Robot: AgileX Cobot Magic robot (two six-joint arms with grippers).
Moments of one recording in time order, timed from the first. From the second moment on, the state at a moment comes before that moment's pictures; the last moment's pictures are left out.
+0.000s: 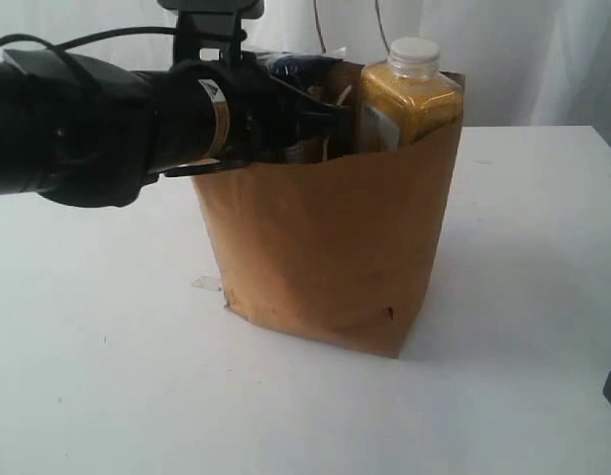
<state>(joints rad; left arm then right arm) -0.83 1.57 -1.15 1.64 0.29 -1.88 0.38 0.11 -0.02 -0.14 0.28 0.35</state>
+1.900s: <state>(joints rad) -0.83 1.15 -1.17 1.65 -0.11 -1.89 0.38 0.11 -0.02 -0.14 0.28 0.35</state>
